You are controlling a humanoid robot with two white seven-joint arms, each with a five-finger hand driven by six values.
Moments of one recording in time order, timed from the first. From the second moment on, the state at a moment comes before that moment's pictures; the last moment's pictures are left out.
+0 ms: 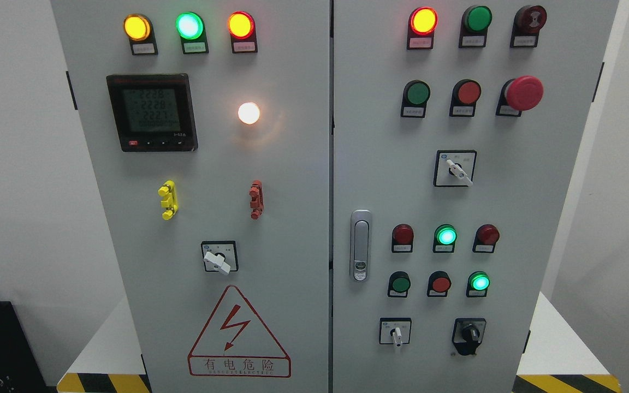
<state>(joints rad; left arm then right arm) 0.00 -0.10 0.00 0.00 0.00 -0.06 -0.01 0.43 0.05 -0.11 -1.49 -0.12 -0.03 0.28</state>
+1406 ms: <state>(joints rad) 0.00 -0.10 0.00 0.00 0.00 -0.06 -0.01 0.09 0.01 -0.15 -2.04 1.40 0.07 0.30</state>
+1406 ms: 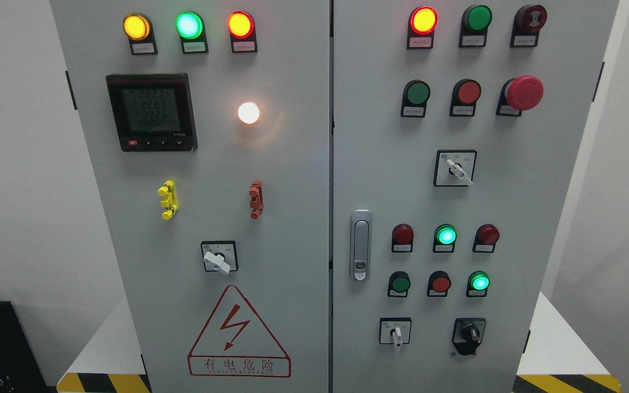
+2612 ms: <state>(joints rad) 0.00 -0.10 0.00 0.00 0.00 -0.06 -0.01 -0.10 0.03 -0.05 -1.91 1.49 0.19 0.28</state>
